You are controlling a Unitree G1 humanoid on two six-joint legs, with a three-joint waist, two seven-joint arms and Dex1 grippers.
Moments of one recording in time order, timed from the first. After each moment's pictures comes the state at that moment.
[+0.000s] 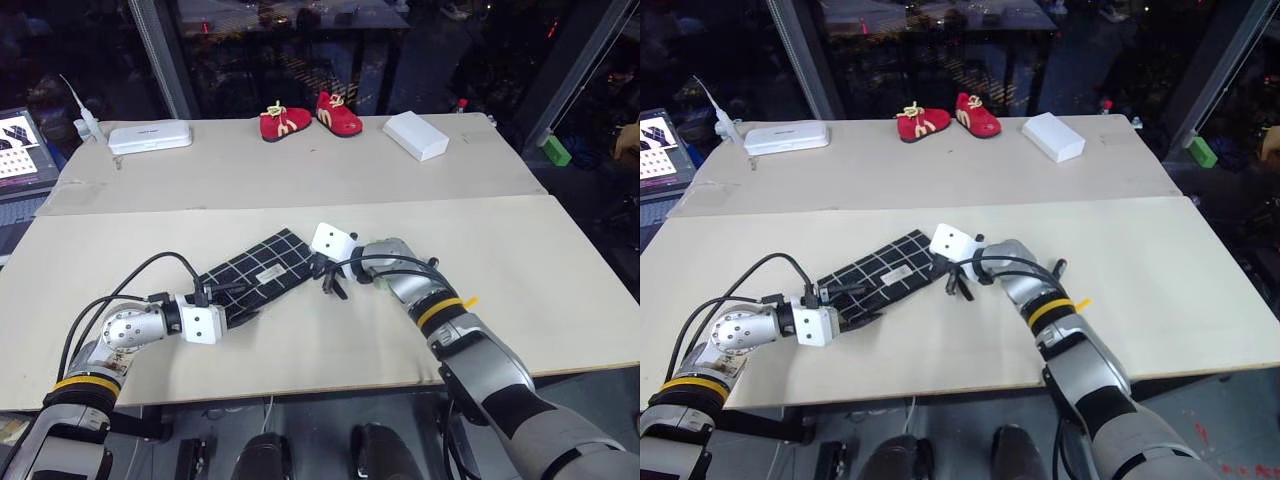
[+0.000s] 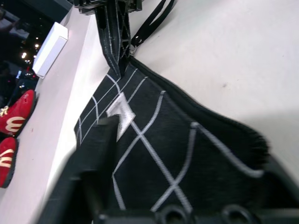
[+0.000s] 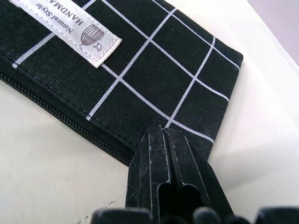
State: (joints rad) left arm -0.37 0.74 -0.15 0.61 0.08 -0.96 -0.86; right arm -0.94 -0.17 0.38 0.79 -0.18 0.07 0.77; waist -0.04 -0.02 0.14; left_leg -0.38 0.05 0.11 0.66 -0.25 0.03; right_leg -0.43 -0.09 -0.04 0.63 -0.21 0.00
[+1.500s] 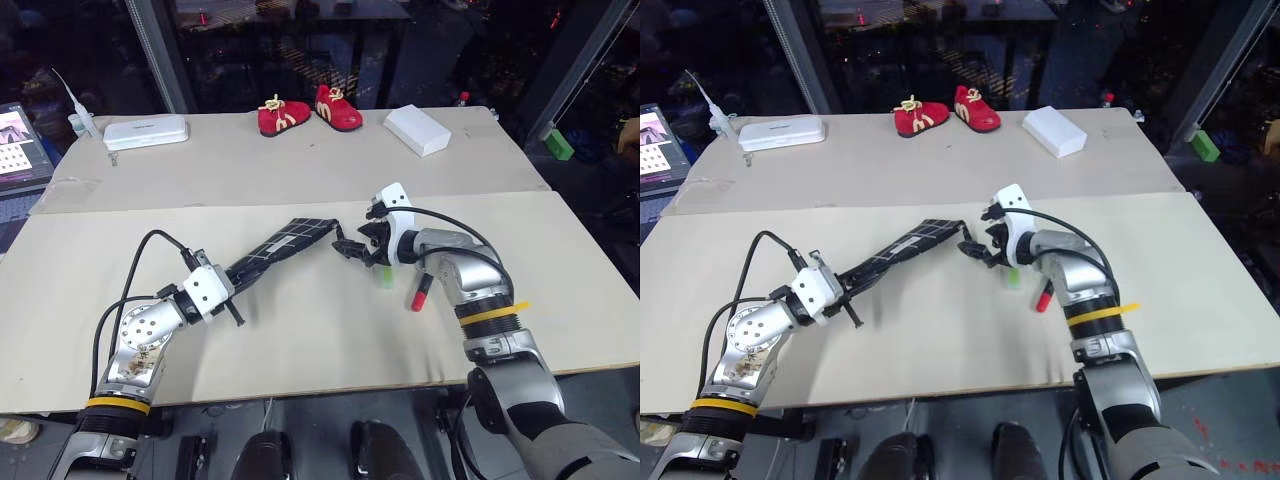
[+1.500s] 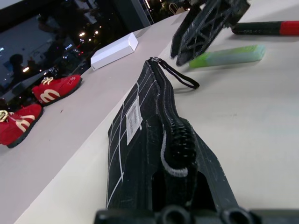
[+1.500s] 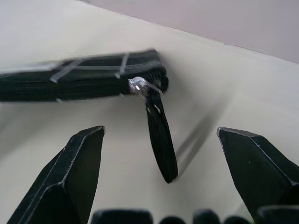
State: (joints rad) left arm -0.24 0.57 -0.03 0.19 -0.18 -0.45 -0.78; right arm -0.82 -0.28 0.09 0.40 0.18 0.68 0.68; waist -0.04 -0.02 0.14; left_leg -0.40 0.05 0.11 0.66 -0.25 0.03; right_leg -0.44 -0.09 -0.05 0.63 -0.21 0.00
